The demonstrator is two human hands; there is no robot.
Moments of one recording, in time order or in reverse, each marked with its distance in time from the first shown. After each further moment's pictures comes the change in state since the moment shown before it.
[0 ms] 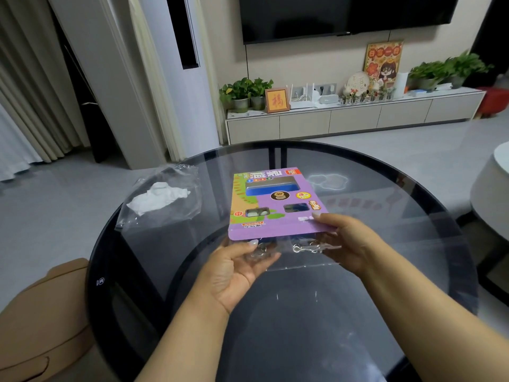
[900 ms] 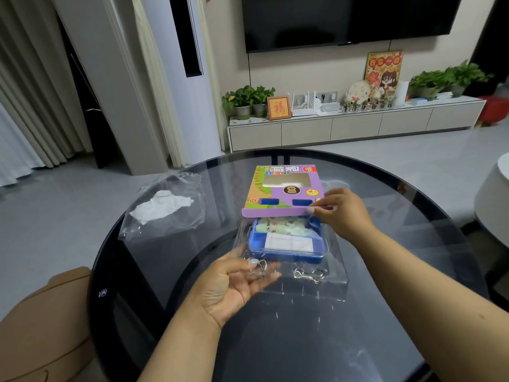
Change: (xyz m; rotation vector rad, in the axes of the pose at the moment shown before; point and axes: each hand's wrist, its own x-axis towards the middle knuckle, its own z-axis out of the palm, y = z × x) left_hand 0.002 0.014 -0.013 0.103 -0.106 -0.131; right_hand 0.058 -0.034 -0.001 -1.086 0.299 -0.587
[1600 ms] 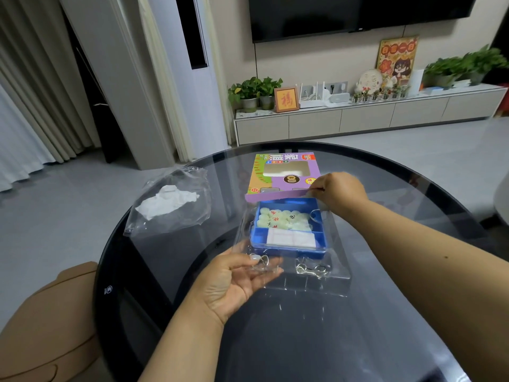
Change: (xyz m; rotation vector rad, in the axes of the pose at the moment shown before) left_hand 0.003 0.006 -0.001 0.004 0.068 0.016; right_hand 0.053 -0.007 0.016 -0.519 -0.082 -0.198
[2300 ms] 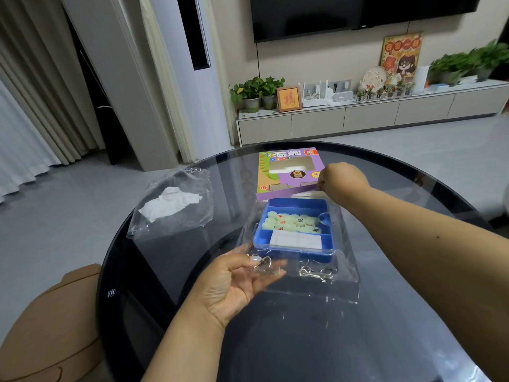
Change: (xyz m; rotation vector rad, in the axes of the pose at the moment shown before) left_hand -0.003 0.006 0.000 -0.016 -0.015 -0.033; right_hand 0.031 -0.001 -0.004 -0.235 -0.093 0.078
